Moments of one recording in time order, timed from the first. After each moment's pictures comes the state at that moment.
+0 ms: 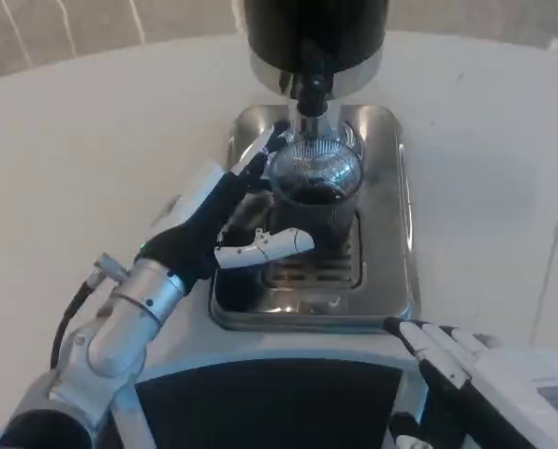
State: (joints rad) left arm -0.86 0.33 -0.14 1.05 0.36 -0.73 0.01; right arm 0.31 0.07 -0.16 -1.03 -0.98 -0.18 0.98
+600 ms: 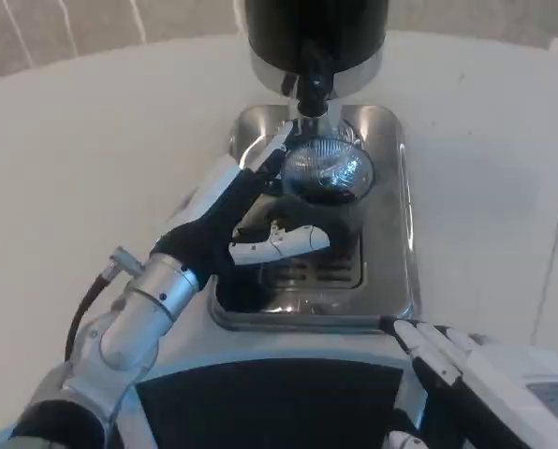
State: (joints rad) left arm -0.90 0.30 -0.14 1.10 0.36 -0.75 -0.01; right arm 0.29 0.07 -0.09 -1.03 -1.06 -0.13 0.97
